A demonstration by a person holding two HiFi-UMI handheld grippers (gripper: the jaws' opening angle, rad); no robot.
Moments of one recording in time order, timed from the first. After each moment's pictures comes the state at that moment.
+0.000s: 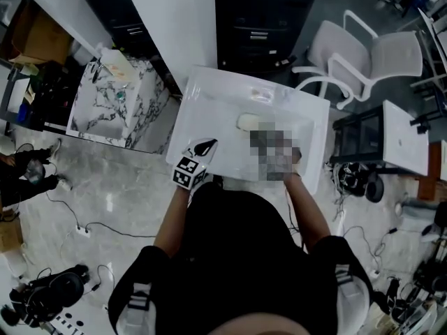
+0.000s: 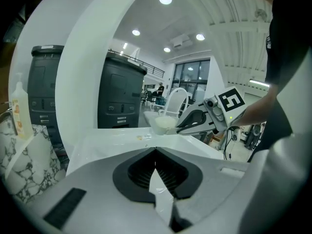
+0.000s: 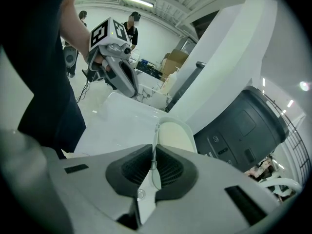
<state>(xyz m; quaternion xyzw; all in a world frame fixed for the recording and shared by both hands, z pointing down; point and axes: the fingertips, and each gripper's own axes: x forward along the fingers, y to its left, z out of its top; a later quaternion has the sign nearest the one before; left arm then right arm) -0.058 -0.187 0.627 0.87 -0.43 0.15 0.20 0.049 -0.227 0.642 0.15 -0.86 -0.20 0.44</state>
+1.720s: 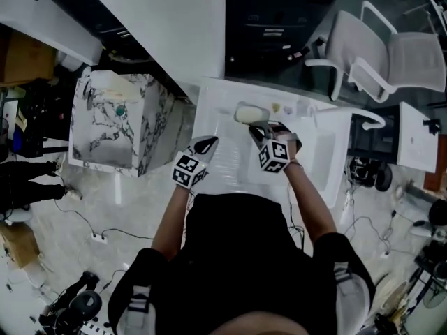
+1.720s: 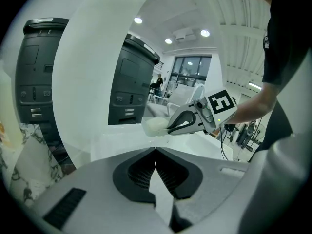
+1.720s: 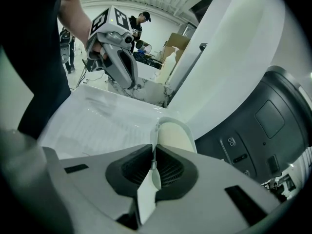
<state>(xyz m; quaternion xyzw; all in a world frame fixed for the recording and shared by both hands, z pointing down) -0.156 -0.299 0.674 0.87 -0.39 0.18 0.25 -0.056 -0.350 0.708 0.12 -0.85 -0.16 0.48</state>
